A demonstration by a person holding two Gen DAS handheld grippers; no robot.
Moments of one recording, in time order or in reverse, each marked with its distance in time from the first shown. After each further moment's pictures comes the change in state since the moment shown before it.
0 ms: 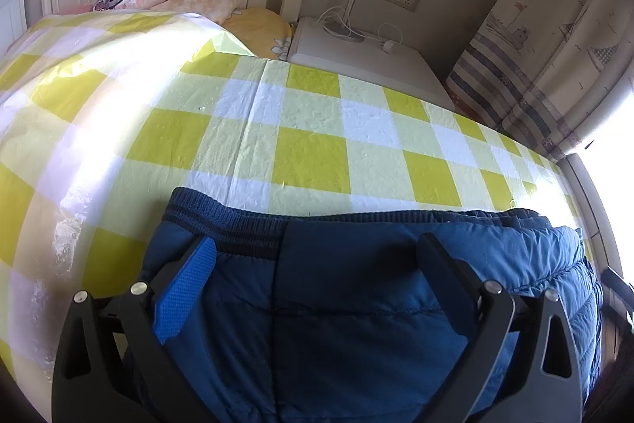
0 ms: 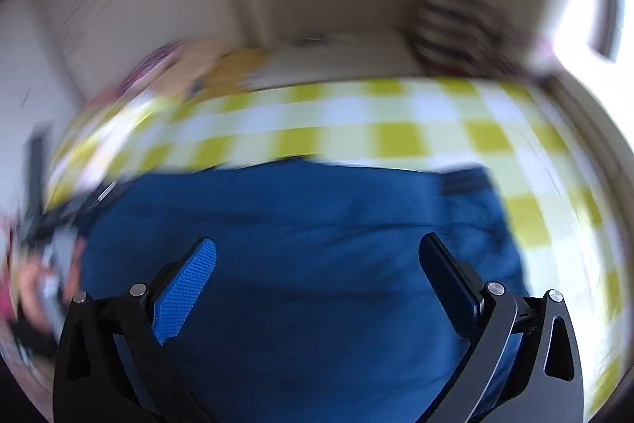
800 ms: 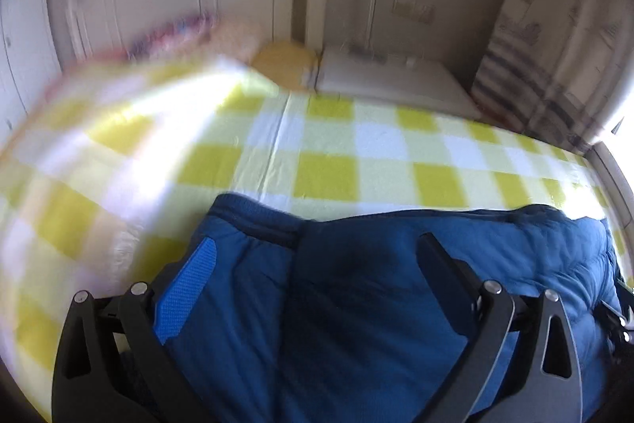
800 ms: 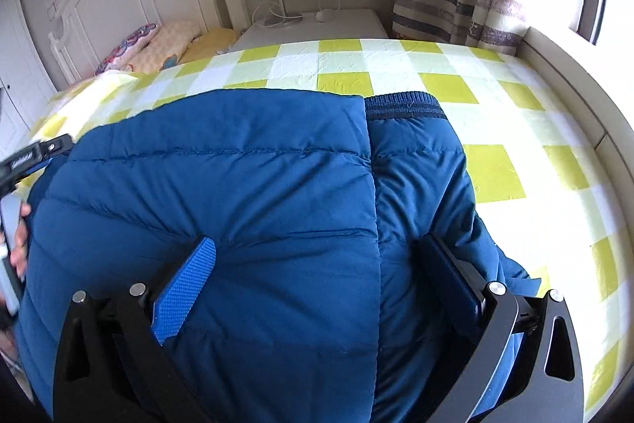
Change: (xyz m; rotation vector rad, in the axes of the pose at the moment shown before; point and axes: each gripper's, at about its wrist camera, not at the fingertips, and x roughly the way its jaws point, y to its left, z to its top) left arm -0.050 -0.053 -0.020 0.111 -0.140 0.173; right arm 0.010 -0.101 -0.050 0.218 0.045 -0.092
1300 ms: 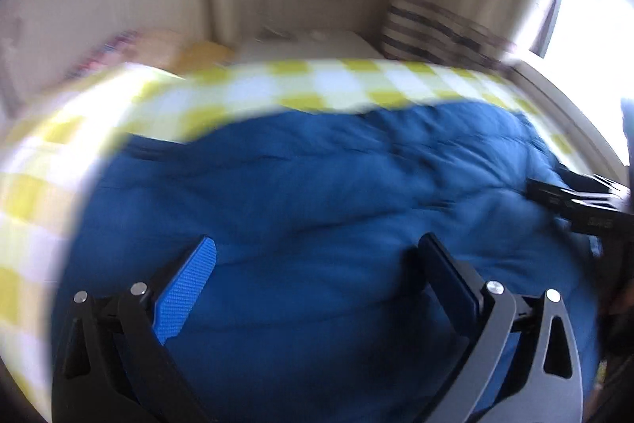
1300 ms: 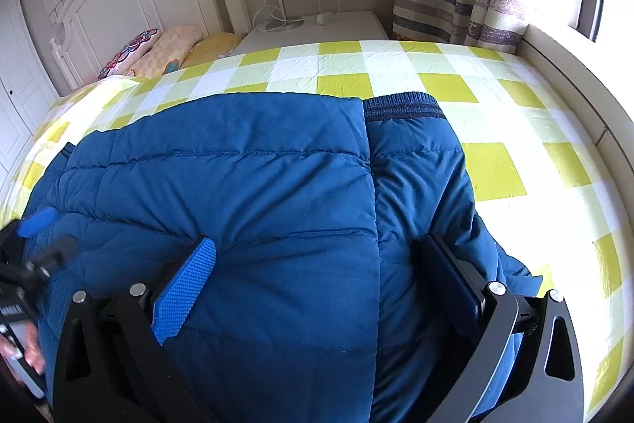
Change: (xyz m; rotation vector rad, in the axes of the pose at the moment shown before) left arm -0.038 -0.051 -0.068 0.168 0.030 -0.114; right arm 0.002 0.012 -0.001 0.015 -0.013 0.014
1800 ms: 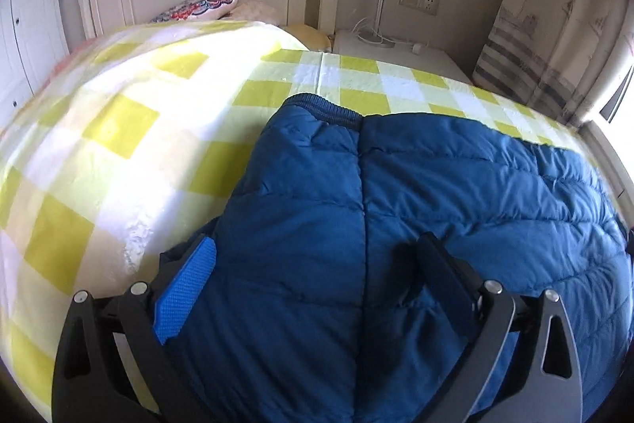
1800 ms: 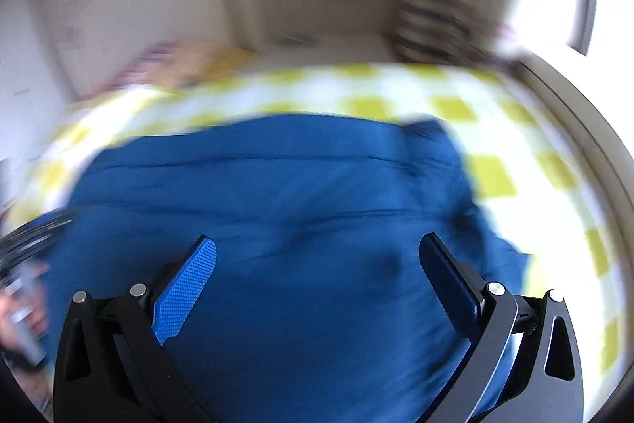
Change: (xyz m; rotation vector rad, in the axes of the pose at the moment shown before) left arm -0.003 0.109 -0.019 -0.243 0.038 0.094; right arm -0.069 0.082 -0.027 -0.174 -0.119 0.101
